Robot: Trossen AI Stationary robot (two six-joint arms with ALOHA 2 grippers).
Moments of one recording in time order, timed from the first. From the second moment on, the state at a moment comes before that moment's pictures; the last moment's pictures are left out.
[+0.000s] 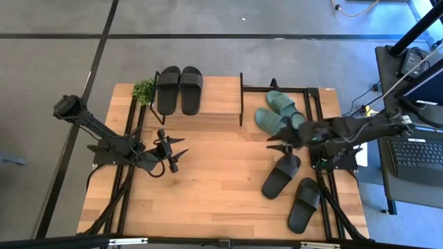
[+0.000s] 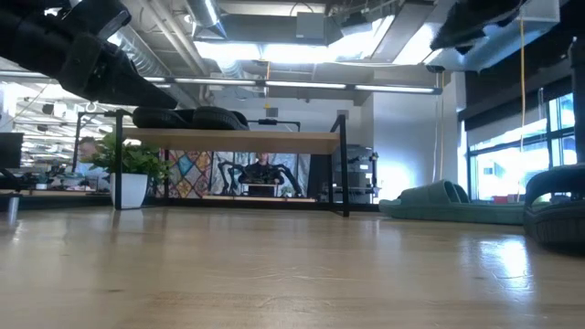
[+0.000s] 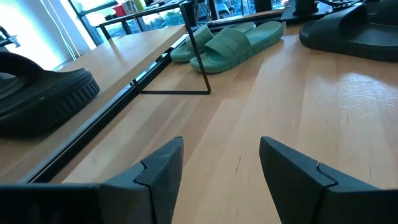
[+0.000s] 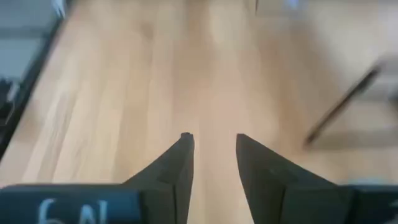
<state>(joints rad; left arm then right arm) -0.51 0.99 0.29 0.22 -0.98 -0.17 0.19 0.91 0.85 -0.59 0.18 0.16</state>
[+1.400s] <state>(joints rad) -0.51 0.99 0.29 0.25 -0.98 0.12 0.58 1.34 1.14 -1.05 -0.09 1.23</state>
